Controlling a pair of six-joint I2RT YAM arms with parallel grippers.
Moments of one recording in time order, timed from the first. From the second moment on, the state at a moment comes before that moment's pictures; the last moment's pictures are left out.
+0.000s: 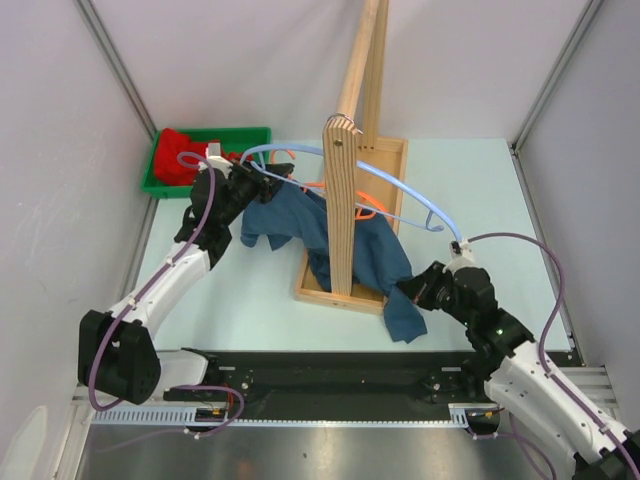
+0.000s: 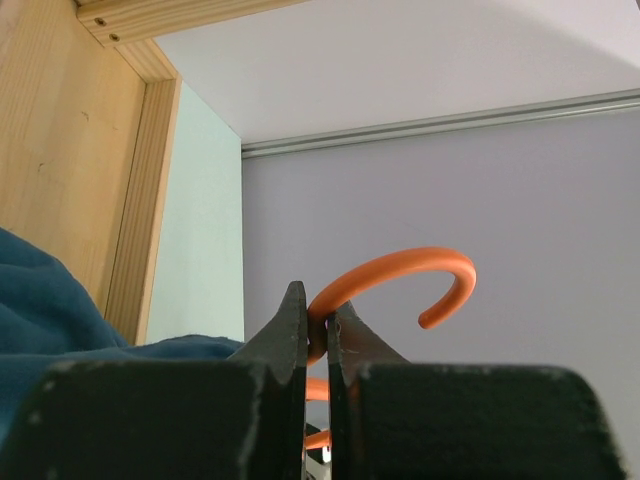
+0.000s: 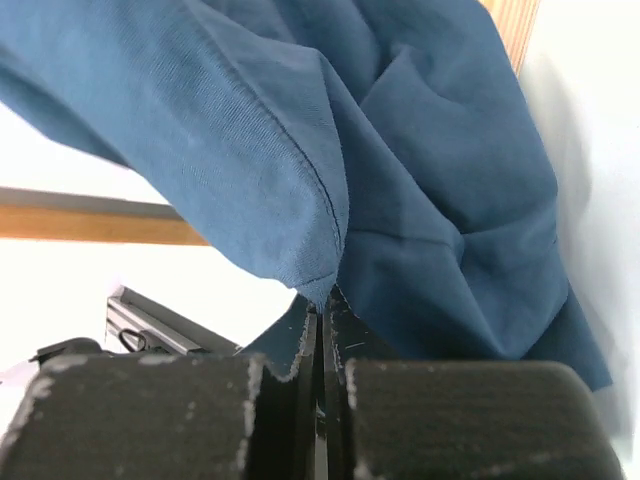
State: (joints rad) left arm -0.30 1.28 0.94 0.29 0.24 -1.36; right arm 0.54 0.53 0.37 -0.25 -0.07 0.87
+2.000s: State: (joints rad) left arm -0.60 1.31 0.96 0.23 0.21 -1.27; right arm 0.34 0.61 0.52 0.06 -0.58 0.50
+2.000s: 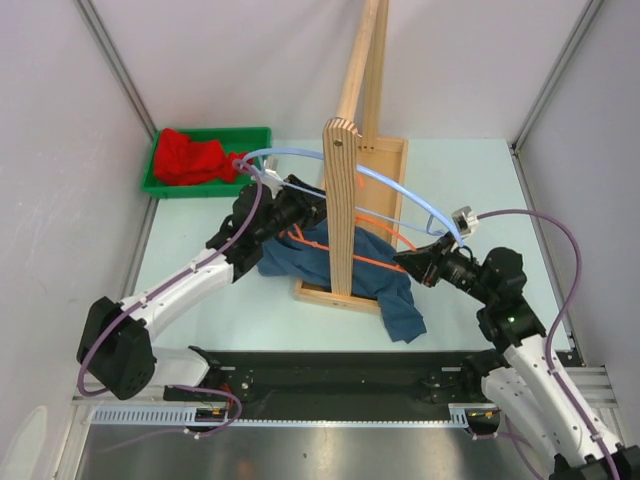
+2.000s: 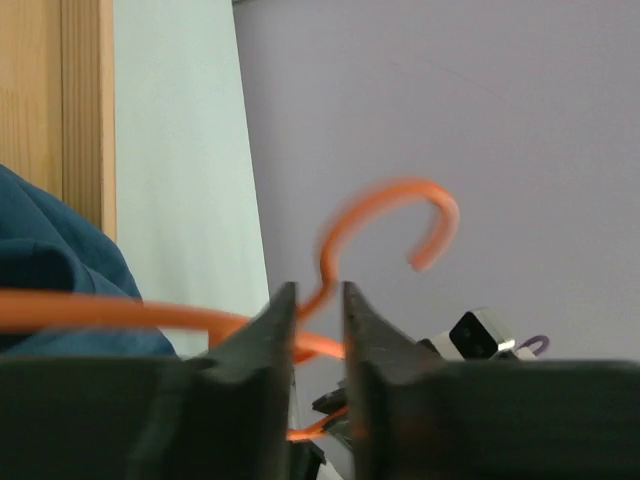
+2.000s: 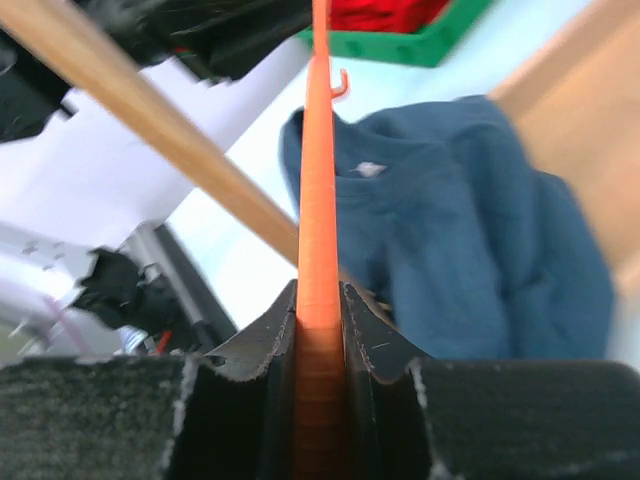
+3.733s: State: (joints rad) left arm -0.50 0.61 0.41 -0.09 0.28 -1.03; right arm 0.16 1.52 1.89 -0.54 -0.61 -0.09
